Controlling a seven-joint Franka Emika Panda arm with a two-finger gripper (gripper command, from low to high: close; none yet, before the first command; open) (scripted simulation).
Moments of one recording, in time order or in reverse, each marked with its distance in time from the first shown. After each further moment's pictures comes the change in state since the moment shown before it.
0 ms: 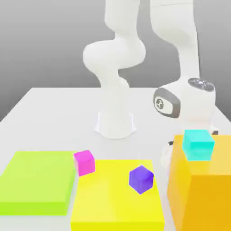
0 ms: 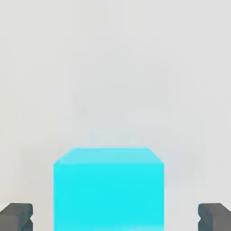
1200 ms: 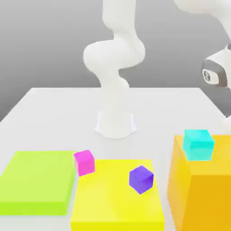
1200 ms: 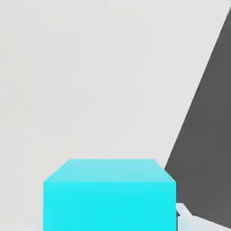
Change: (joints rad) arm 0.002 -0.183 0.352 0.345 0.874 -0.175 -0.202
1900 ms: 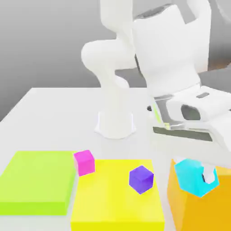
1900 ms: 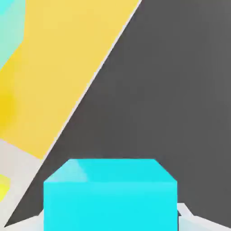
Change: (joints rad) arm -0.374 -0.077 -0.416 0.041 -0.397 -0.230 0.825
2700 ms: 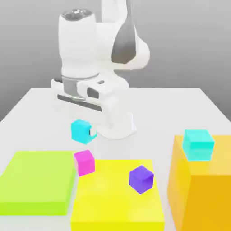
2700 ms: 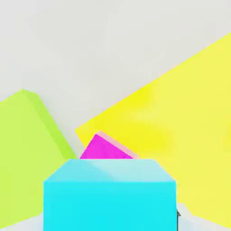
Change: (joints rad) arm -0.282 -0.394 -0.191 -0.459 -0.545 -0.179 -0.382
